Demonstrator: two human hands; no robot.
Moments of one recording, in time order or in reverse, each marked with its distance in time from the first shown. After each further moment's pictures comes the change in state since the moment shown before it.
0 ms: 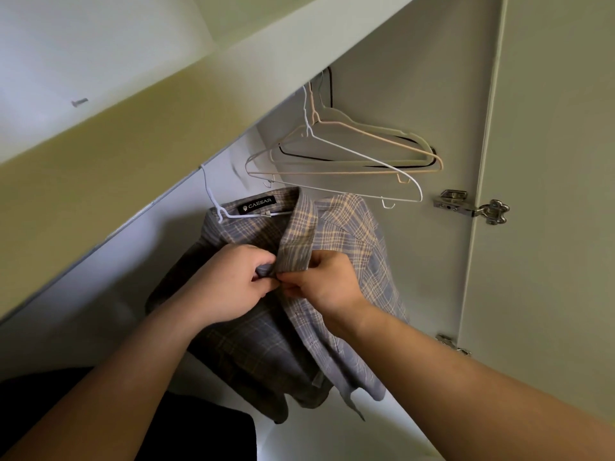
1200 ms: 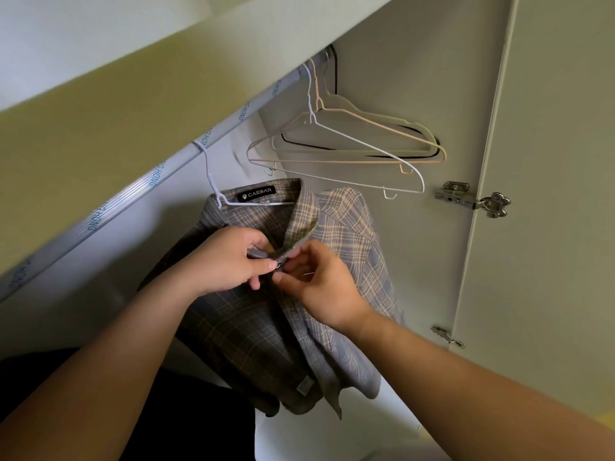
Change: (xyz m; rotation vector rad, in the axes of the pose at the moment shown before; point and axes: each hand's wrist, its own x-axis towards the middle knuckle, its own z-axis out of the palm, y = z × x) left_hand 0.010 -0.024 0.001 -0.212 -0.115 -0.181; right_hand -0.007 0.028 -0.012 -0.315 -0.083 -0.308
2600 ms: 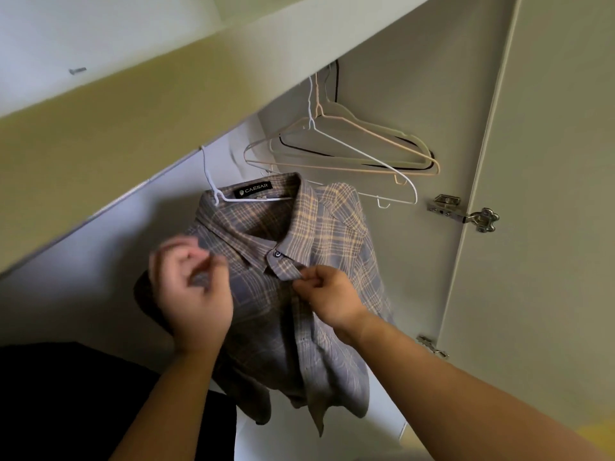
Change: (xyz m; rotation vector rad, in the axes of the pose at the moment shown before) left_hand -0.033 -0.010 0.071 -0.426 1.186 0.286; right_hand 0.003 0.023 -0.018 0.049 0.003 0.365
